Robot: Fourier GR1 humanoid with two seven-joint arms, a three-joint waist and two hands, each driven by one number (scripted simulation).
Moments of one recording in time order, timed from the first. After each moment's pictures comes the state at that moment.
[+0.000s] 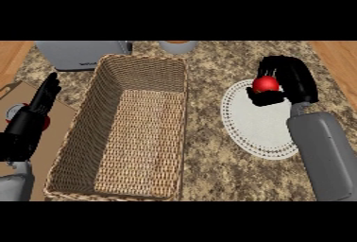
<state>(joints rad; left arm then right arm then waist) -0.13 0.31 0.13 -1.58 -0.12 -0.08 0.01 -0.58 -0.25 -0.02 -1.19 0.77 -0.06 0.04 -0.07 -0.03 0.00</state>
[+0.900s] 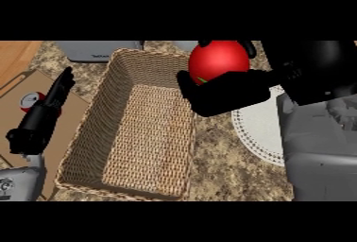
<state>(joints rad) -0.18 0.28 0.08 -1.57 -0.14 -0.09 -0.01 -1.00 -0.05 0.08 -1.81 0.54 0.33 0.84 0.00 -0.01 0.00</state>
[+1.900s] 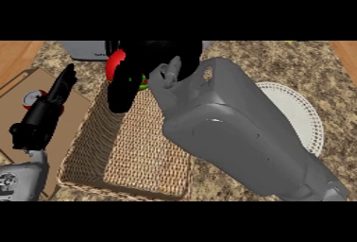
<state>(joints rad) -0.21 0.26 0.09 -1.56 -0.15 -0.10 0.01 -1.27 -0.02 0.33 -1.37 0.41 0.23 1.03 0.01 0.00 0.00</state>
